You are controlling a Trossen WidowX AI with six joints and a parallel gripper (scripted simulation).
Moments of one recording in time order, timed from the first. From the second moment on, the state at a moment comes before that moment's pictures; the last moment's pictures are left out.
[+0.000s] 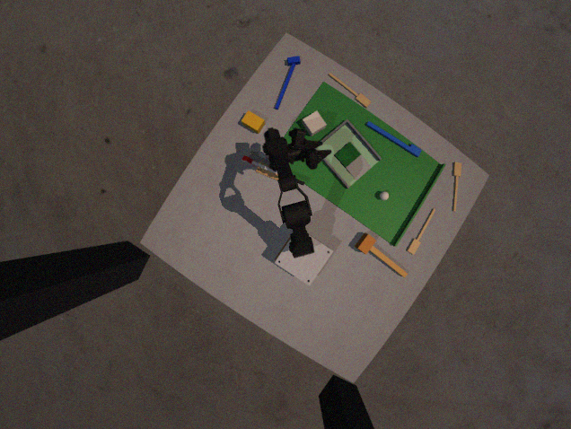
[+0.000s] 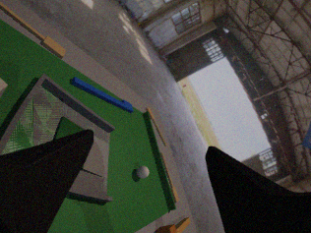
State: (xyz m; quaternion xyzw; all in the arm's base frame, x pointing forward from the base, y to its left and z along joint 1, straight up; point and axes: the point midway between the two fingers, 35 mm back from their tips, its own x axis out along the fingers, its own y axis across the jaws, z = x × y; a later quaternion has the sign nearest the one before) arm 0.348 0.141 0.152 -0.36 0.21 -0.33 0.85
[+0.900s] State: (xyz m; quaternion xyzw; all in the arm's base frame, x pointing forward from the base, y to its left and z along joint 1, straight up) arm 0.275 0.112 0.026 -0.47 0.61 0.23 0.59
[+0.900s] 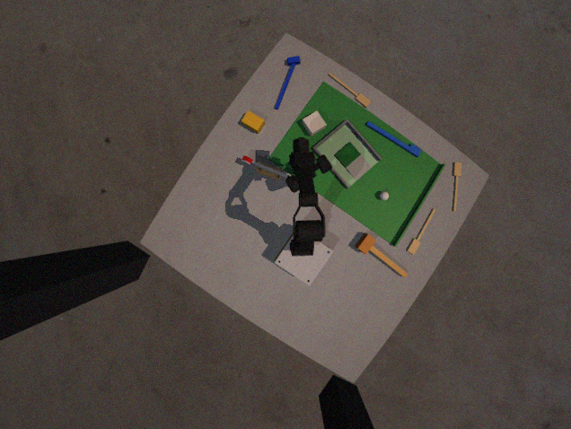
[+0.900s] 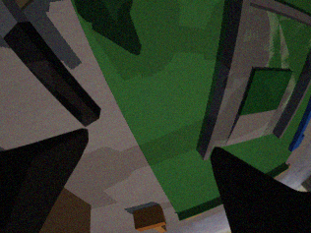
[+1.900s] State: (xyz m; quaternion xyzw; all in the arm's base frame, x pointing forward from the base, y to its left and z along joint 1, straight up) arm 0.239 0.150 0.012 -0.46 0.39 0.59 0.53
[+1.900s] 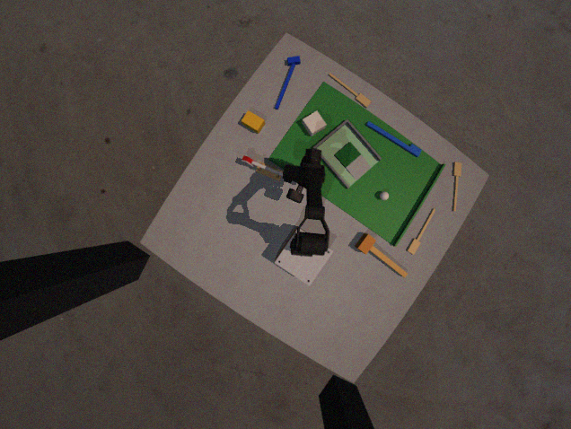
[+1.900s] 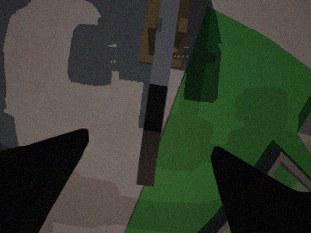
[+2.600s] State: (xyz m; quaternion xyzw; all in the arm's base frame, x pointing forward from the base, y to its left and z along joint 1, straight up) arm 0.242 0.151 -0.022 -0.46 0.39 0.59 0.54
